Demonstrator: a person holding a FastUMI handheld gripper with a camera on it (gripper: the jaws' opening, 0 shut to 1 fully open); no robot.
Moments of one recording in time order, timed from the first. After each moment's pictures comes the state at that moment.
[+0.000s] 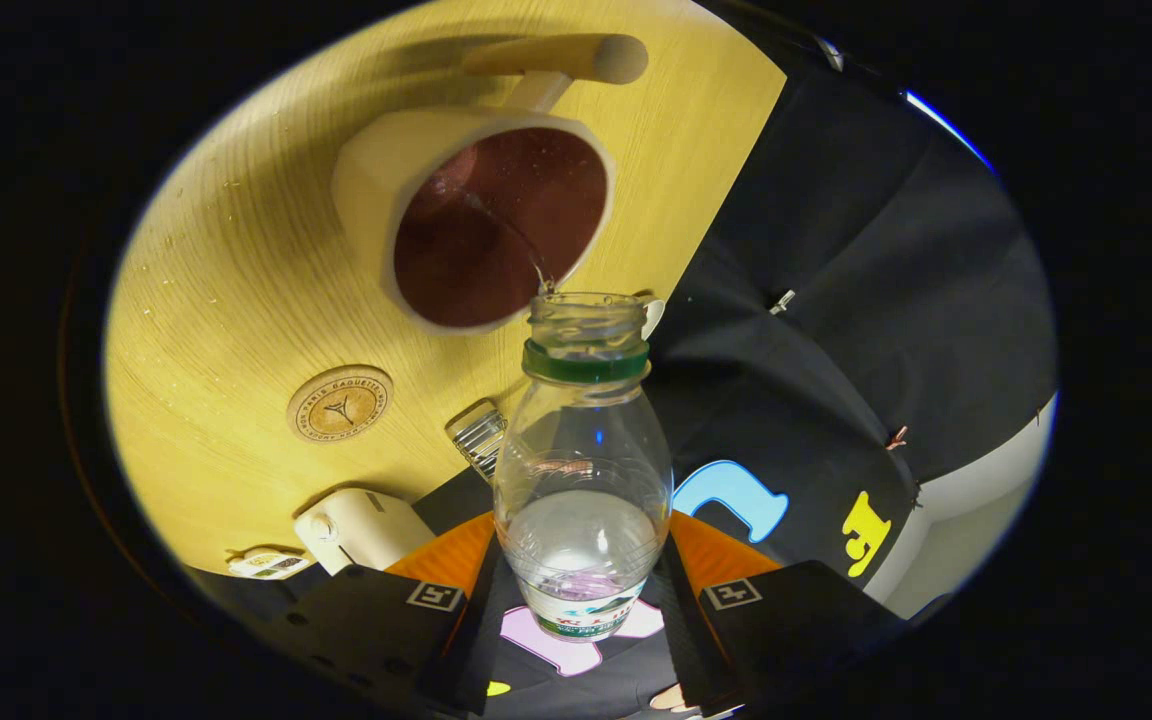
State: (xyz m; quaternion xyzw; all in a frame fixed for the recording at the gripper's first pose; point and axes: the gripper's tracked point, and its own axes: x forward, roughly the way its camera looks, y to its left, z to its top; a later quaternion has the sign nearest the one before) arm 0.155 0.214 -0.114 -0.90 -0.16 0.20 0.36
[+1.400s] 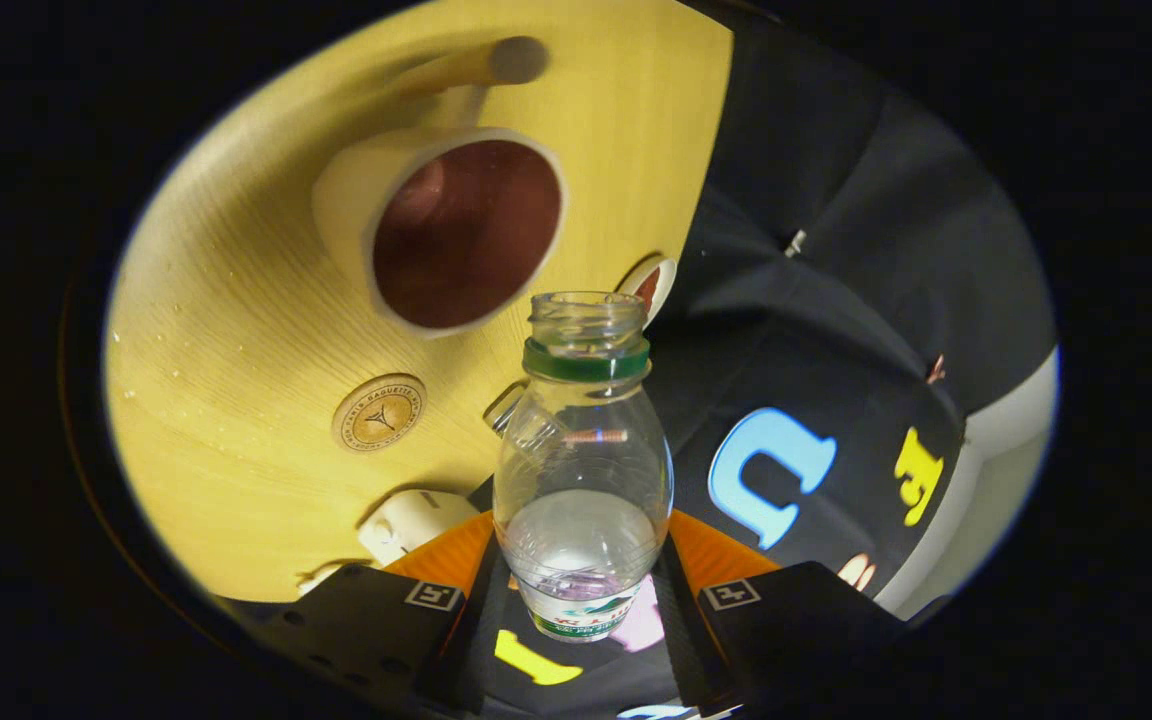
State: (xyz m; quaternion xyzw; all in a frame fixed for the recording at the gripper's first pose) arm 0.140 0.176 -0.104 -0.85 -0.04 0.18 0.49
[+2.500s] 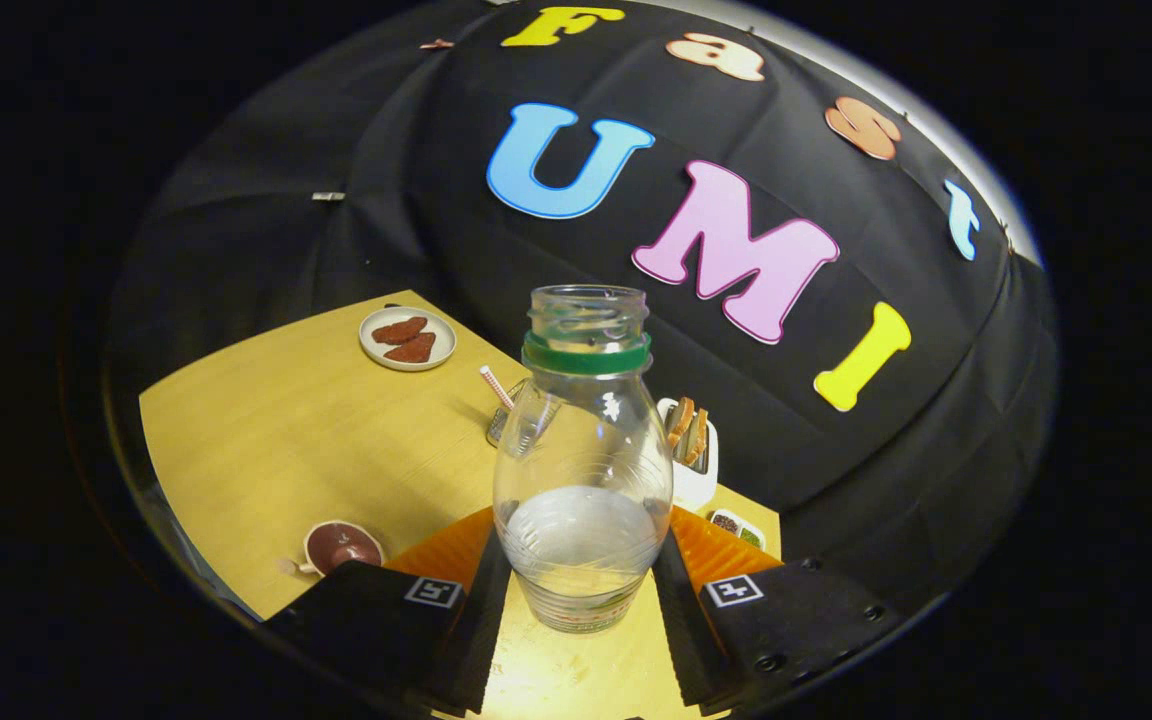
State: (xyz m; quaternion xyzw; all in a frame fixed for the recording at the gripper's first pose) arm 0.138 0.111 -0.015 -0.19 0.20 0.08 0.96
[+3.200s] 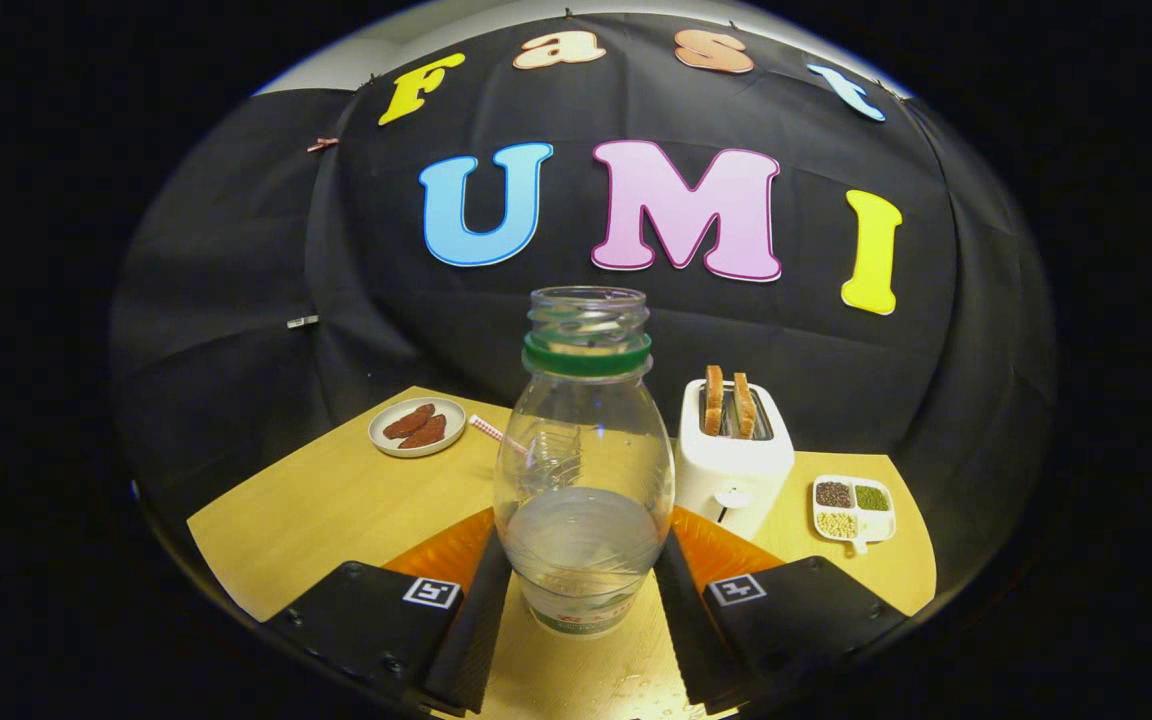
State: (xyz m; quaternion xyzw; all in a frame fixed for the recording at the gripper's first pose) arm 0.195 0.105 -0.087 -0.01 0.13 0.12 0.98
